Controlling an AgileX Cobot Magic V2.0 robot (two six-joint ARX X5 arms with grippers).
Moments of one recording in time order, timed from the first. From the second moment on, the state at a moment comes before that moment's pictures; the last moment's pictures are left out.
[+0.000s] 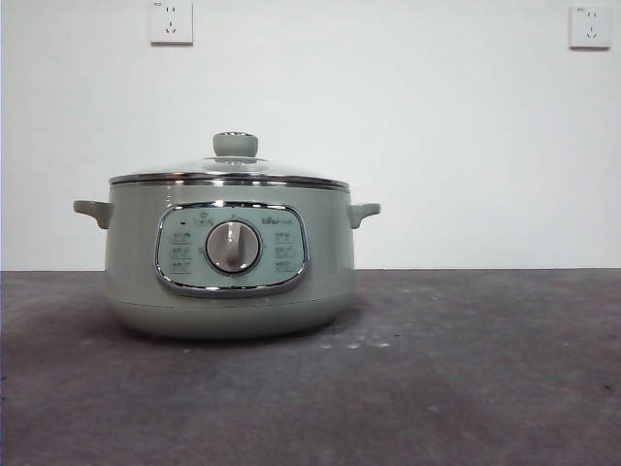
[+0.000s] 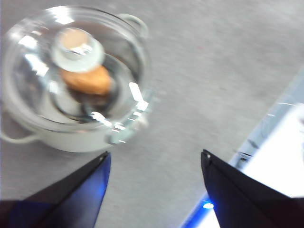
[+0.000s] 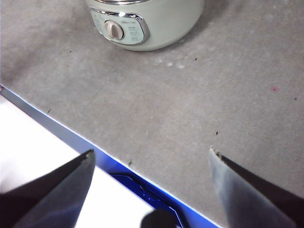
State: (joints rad) left arm -0.37 1.14 1.62 -1.31 0.36 0.17; right arm 0.62 0.57 1.07 -1.23 -0.10 0.12
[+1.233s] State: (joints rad) left arm -0.37 1.12 1.62 -1.32 0.37 0.16; right arm 0.62 0.57 1.07 -1.24 -0.05 0.15
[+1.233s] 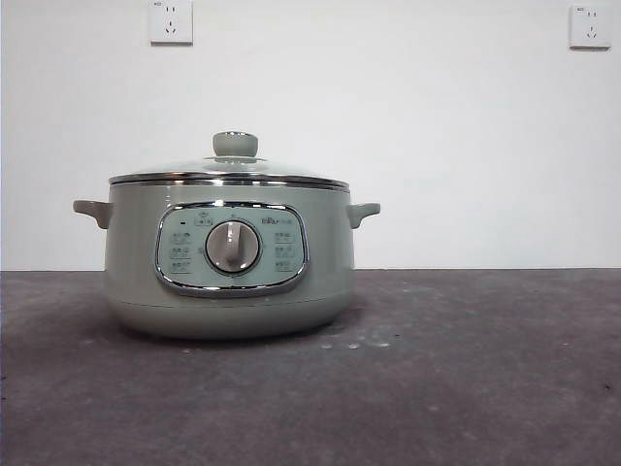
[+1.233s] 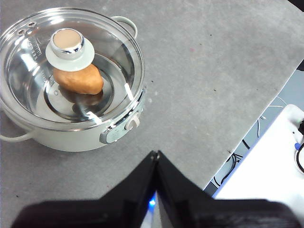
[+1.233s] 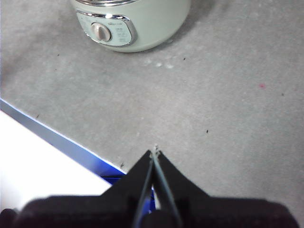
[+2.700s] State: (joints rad) left arm 0.11 0.27 0.39 -0.19 0.25 0.23; right arm 0.62 0.57 1.07 -1.24 -0.02 0.15
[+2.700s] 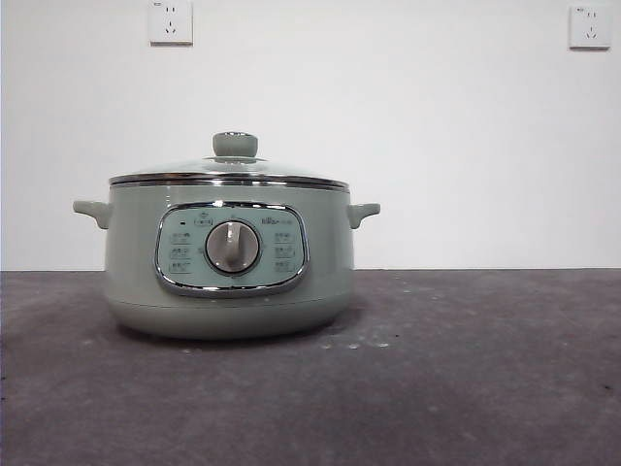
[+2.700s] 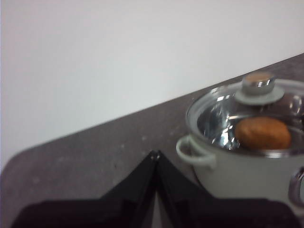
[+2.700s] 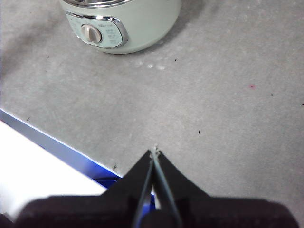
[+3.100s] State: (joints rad) left arm 0.11 0.04 0.08 -0.13 0.20 0.10; right arm 0.62 0.57 1.07 -1.24 -0.02 0.15
